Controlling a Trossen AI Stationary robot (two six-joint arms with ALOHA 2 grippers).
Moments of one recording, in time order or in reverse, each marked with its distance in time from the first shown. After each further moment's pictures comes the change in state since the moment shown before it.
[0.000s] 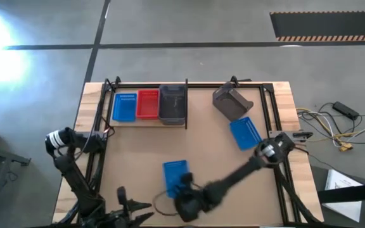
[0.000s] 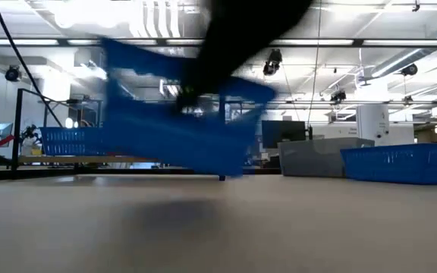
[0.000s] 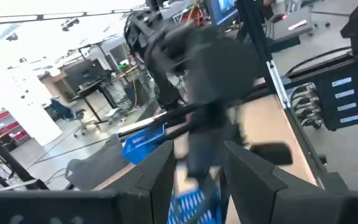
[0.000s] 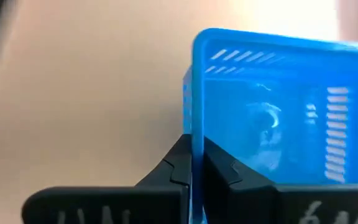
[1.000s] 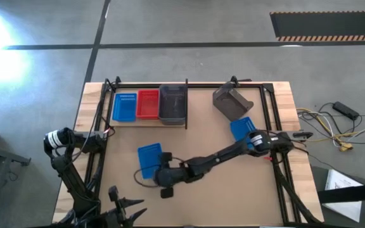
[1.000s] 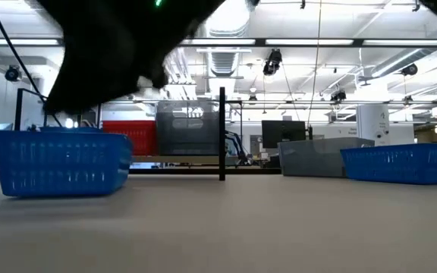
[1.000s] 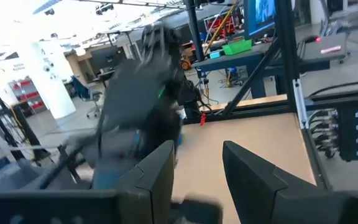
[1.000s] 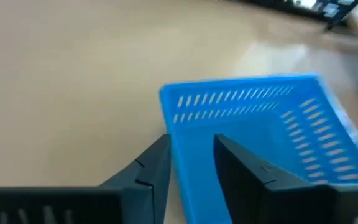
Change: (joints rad) left arm -0.057 -0.007 -0.029 0.080 -0.169 -0.114; right arm -0.234 0.053 -0.002 0.432 -0.100 -0.206
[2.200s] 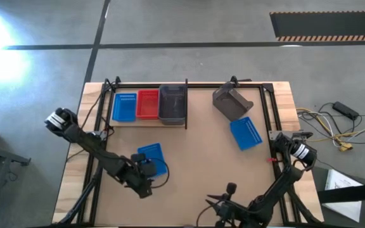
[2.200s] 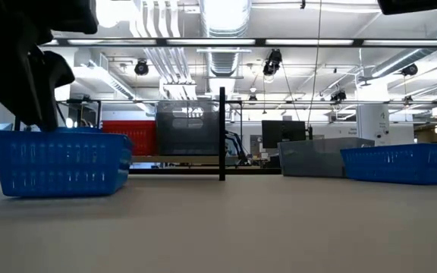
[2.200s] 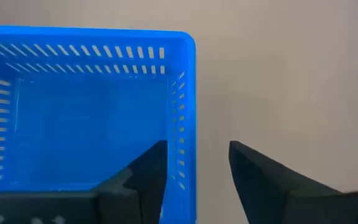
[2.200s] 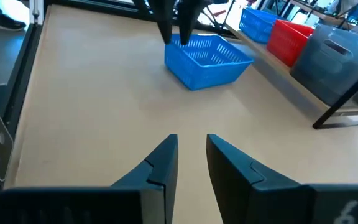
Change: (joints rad) left arm 0.558 -0.230 -0.139 -1.115 1.277 -0.931; right arm 0.607 -0.311 -0.584 -0.101 0.847 0.755
